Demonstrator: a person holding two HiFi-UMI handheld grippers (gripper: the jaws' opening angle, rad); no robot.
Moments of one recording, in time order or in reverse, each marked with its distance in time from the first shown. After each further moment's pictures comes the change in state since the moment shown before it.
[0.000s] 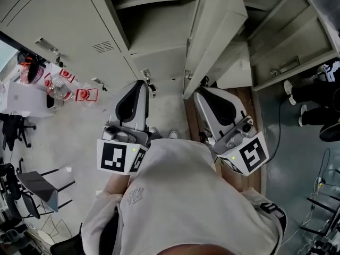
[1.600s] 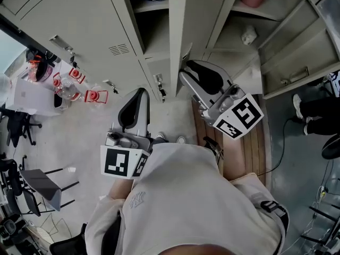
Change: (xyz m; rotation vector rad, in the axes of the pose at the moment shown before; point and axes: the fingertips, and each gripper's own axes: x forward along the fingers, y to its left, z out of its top) left arm -0.027 0.036 0.001 0.015 0.016 0.057; right arm 0.089 -0.011 -0.046 0.134 0.047 0.159
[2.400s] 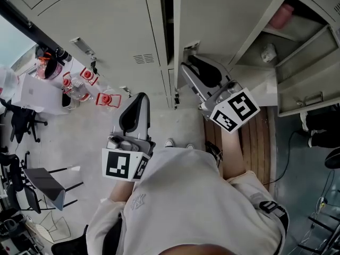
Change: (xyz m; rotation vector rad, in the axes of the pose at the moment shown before) left arm -0.009 0.089 0.007 0.011 0.016 0.067; right arm 0.105 -0.015 -0.014 -0.001 0.017 -0.020
